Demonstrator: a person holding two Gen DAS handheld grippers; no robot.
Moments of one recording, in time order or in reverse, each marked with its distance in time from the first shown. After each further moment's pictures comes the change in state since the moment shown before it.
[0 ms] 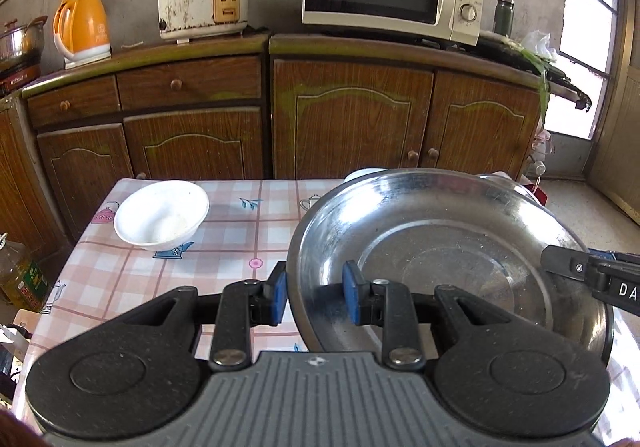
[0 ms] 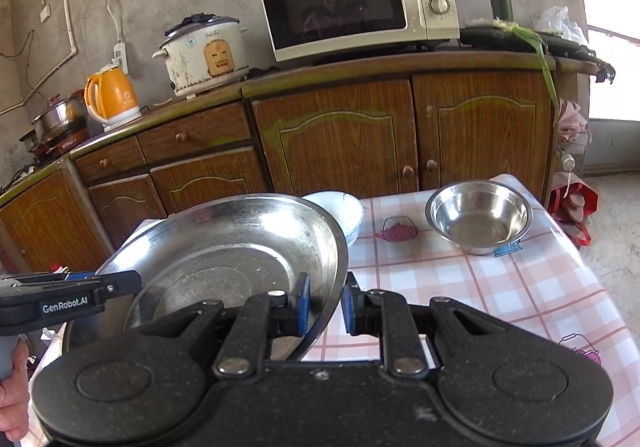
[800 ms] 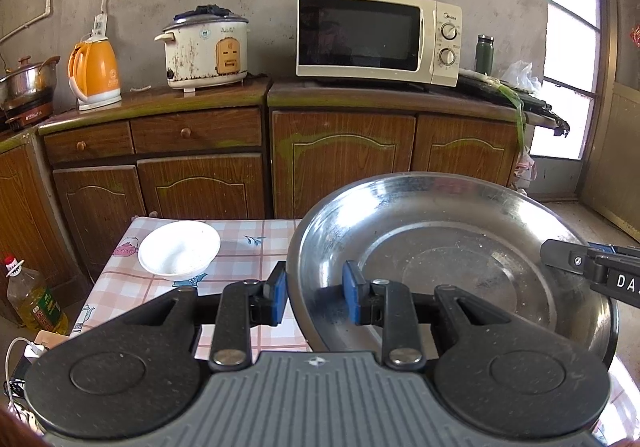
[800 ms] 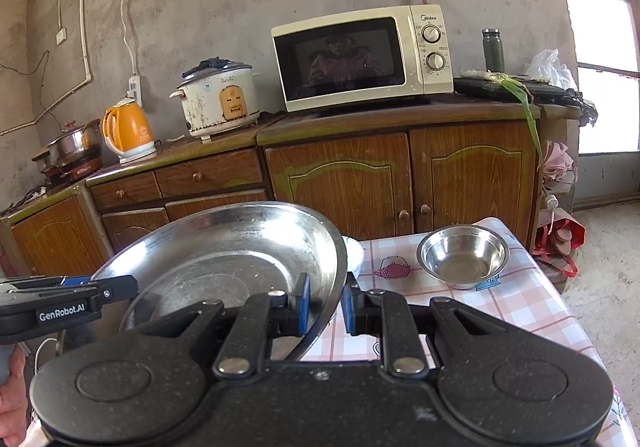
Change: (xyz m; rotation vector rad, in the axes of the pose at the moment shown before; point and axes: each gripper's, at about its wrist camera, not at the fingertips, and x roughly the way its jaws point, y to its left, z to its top) left arm -0.063 -0.014 0.002 0.020 -0.111 0.005; right arm -0.080 0.012 0.009 -0.015 -0.112 -0.001
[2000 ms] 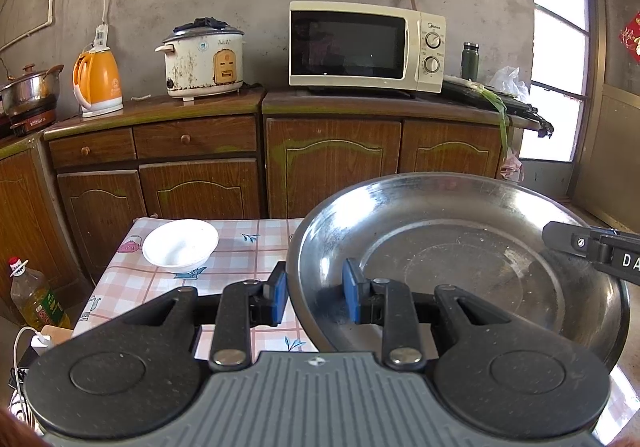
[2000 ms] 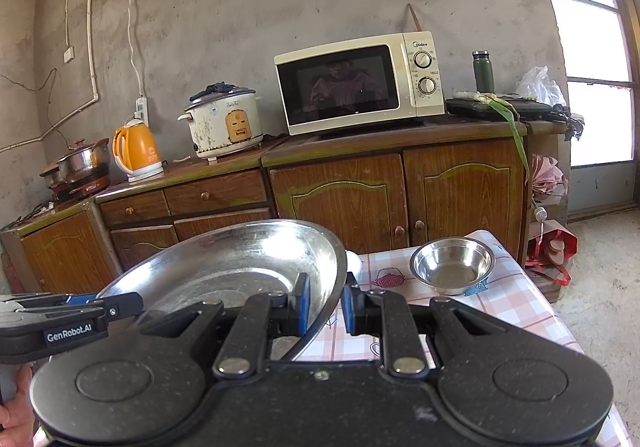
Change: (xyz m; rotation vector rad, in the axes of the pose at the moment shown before) left arm -0.031 -0.007 -0.013 0.011 -0.027 -0.014; right arm -0.044 0.003 -0.002 0.008 -0.062 0.002
